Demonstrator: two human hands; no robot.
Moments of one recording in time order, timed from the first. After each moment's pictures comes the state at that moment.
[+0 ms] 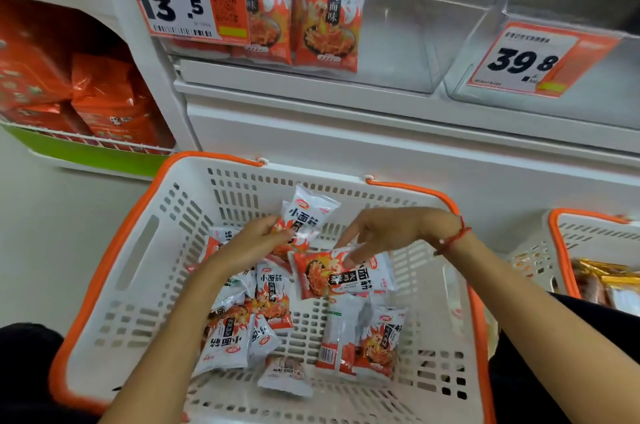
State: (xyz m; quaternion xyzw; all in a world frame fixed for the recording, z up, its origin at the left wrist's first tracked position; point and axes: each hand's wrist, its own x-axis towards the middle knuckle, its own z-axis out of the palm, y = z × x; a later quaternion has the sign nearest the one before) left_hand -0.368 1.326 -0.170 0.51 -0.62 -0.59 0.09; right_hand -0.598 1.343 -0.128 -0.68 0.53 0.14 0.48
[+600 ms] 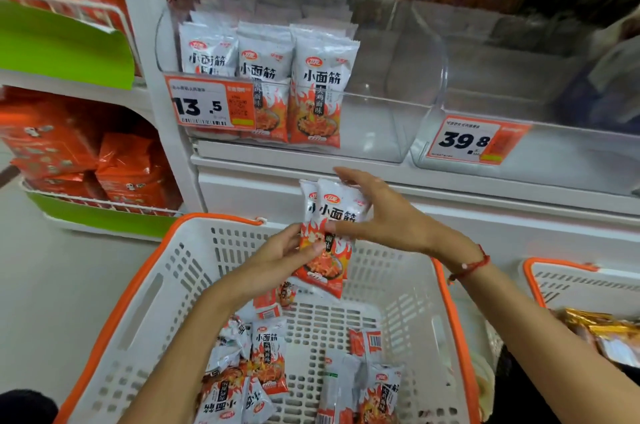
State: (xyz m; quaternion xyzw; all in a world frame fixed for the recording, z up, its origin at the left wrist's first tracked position) left_hand -0.390 1.330 -0.088 0.37 -0.64 -0.64 0.19; right_hand -0.591 1.344 -0.034 -0.71 0.62 -0.21 0.26
